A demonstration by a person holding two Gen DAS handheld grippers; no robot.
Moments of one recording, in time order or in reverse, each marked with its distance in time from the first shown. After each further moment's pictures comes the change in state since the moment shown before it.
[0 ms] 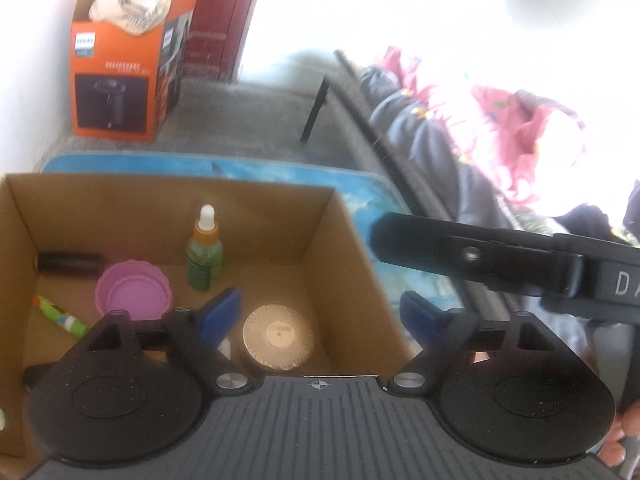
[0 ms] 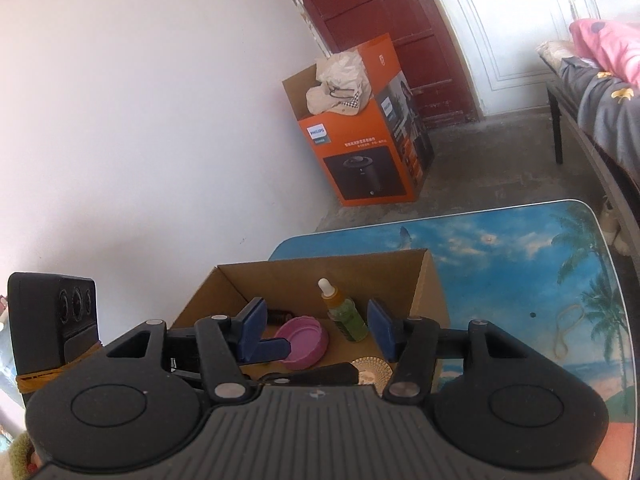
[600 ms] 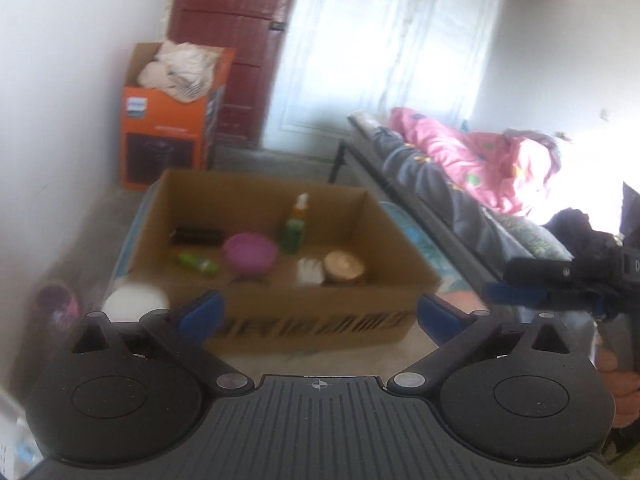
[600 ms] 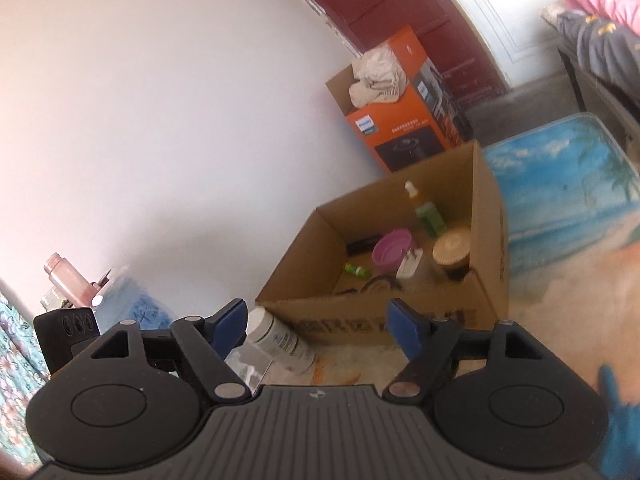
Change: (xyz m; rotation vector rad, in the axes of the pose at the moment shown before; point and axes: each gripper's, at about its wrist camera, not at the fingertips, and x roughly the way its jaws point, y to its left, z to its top) left arm -0.162 0.035 -0.118 0.033 -0.205 0.082; right arm -0.085 0.049 -0.121 0.149 -0.010 0.183
